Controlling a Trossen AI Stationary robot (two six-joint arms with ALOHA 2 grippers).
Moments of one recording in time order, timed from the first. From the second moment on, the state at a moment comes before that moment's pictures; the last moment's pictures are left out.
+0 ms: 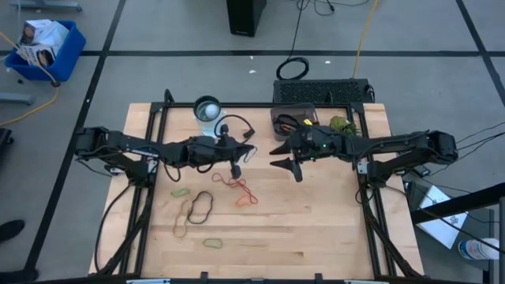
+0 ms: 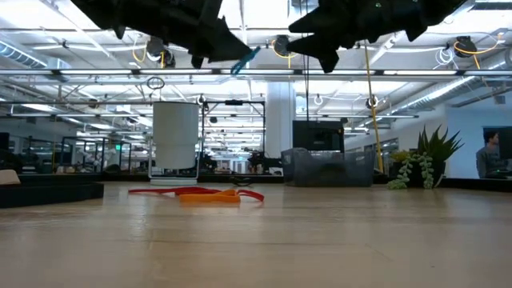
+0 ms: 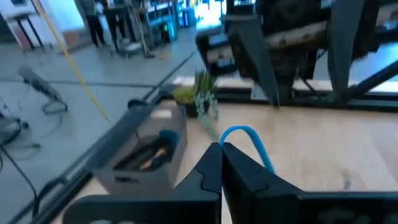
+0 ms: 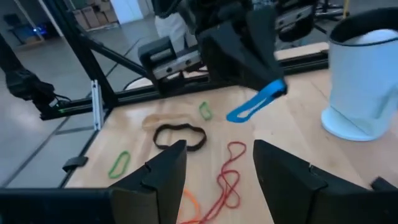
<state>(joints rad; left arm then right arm) 0.03 1.40 0.78 0.44 -0.25 0.05 -0.11 1.24 0.73 0.26 -0.21 0.19</state>
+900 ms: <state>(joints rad) 0.02 1.40 0.78 0.47 -0.24 0.06 -0.07 1.53 0.73 0.73 -0.05 0.28</state>
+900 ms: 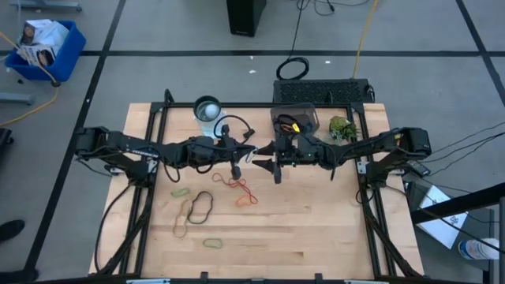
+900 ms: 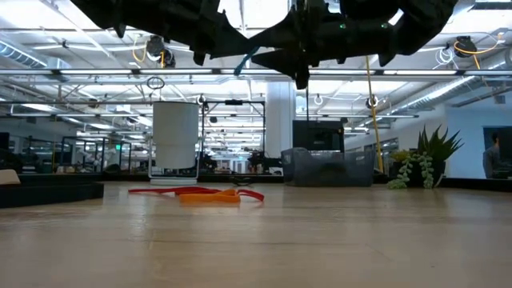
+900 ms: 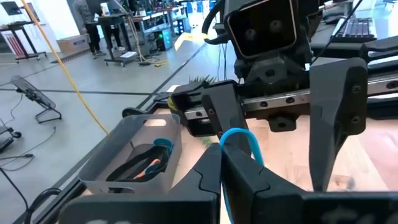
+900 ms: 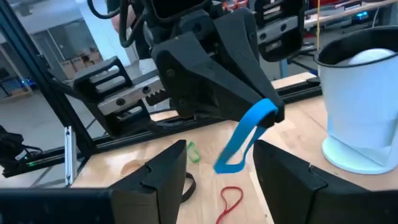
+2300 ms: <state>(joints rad) 0.02 1.40 0.78 0.47 -0.23 0.02 -0.07 1.50 0.73 0.67 -0.05 0.30</state>
